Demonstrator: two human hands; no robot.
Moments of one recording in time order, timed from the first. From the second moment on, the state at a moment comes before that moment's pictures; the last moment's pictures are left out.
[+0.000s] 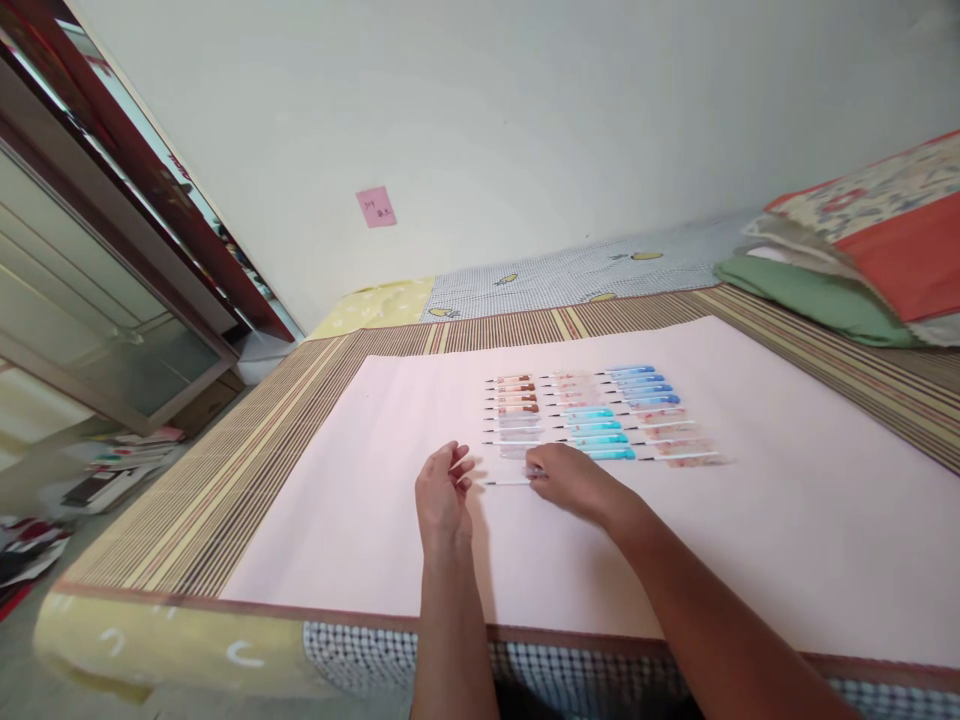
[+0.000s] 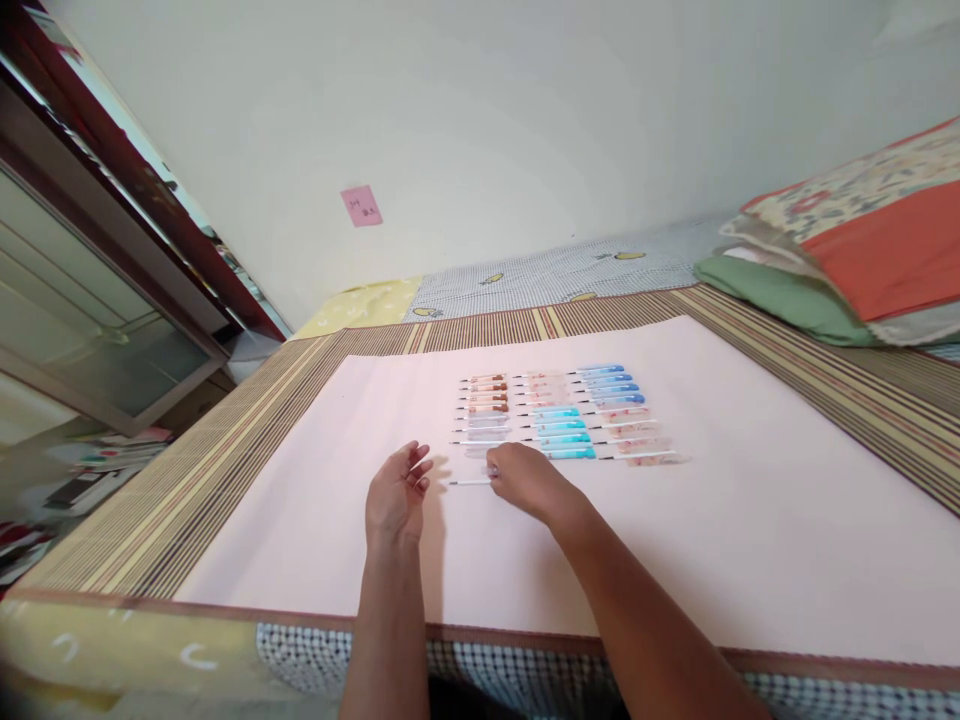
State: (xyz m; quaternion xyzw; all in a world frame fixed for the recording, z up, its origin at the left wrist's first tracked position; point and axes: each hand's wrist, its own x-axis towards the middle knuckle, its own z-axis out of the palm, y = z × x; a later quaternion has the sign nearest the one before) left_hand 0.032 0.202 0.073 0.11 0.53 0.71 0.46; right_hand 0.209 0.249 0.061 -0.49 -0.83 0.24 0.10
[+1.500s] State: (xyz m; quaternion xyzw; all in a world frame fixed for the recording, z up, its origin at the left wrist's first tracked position) left_hand 0.037 0.202 0.070 0.12 0.53 0.70 0.46; right_hand 0.192 0.260 0.032 -0.56 -0.81 0.12 0.16
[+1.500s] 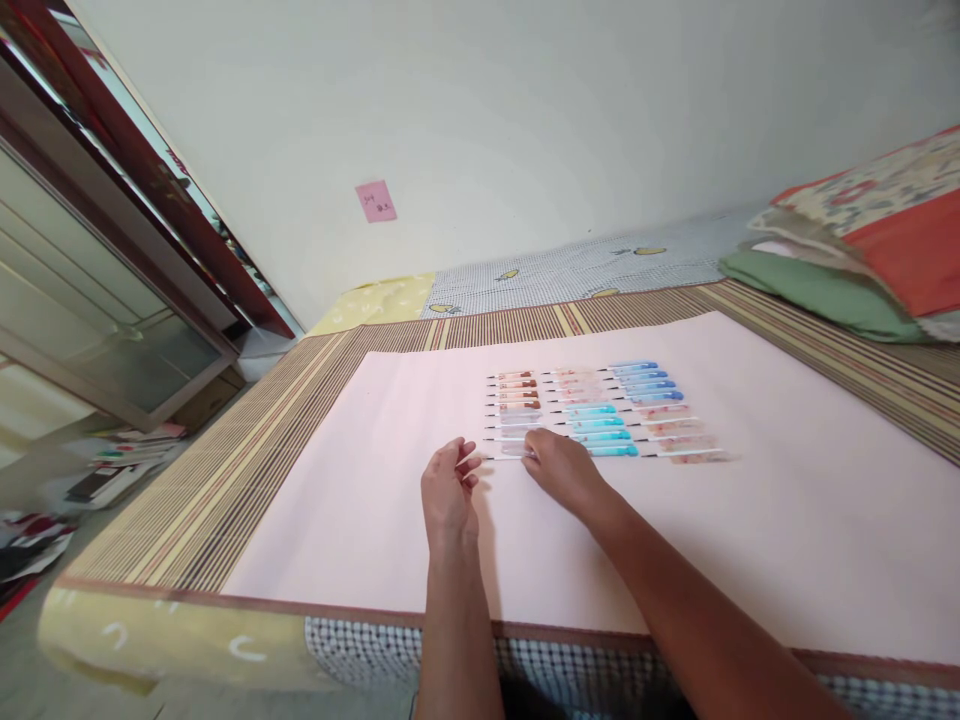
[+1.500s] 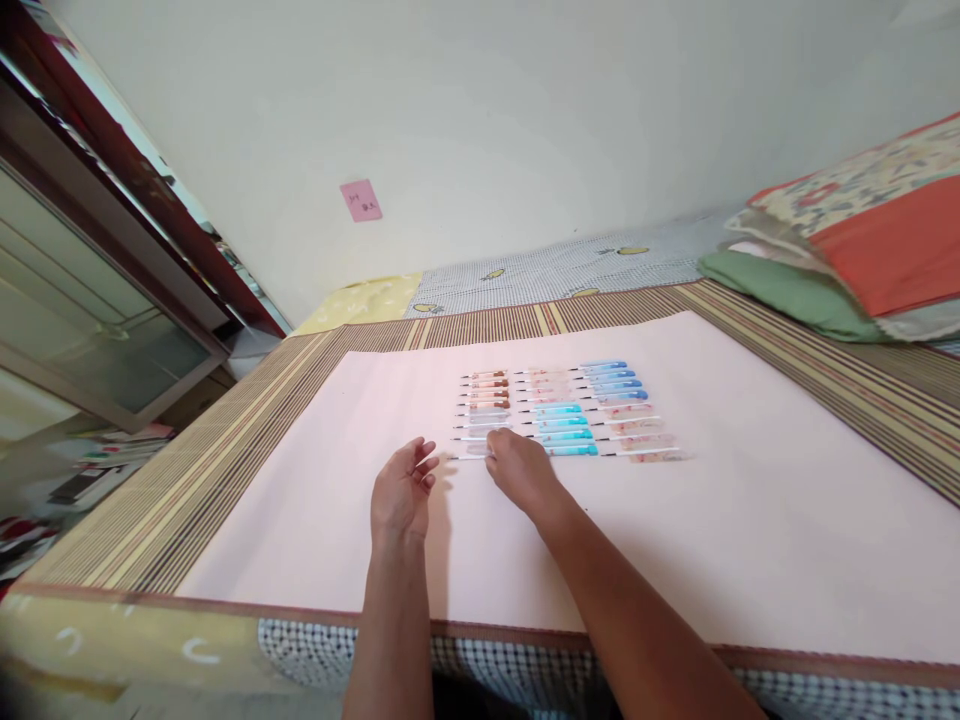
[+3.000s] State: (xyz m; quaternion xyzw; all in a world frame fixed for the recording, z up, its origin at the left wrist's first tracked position) left_hand 0.037 0.203 0.068 0.12 0.51 0.70 0.48; right_hand 0.200 0.254 0.048 -0.47 -0.85 0.17 0.16
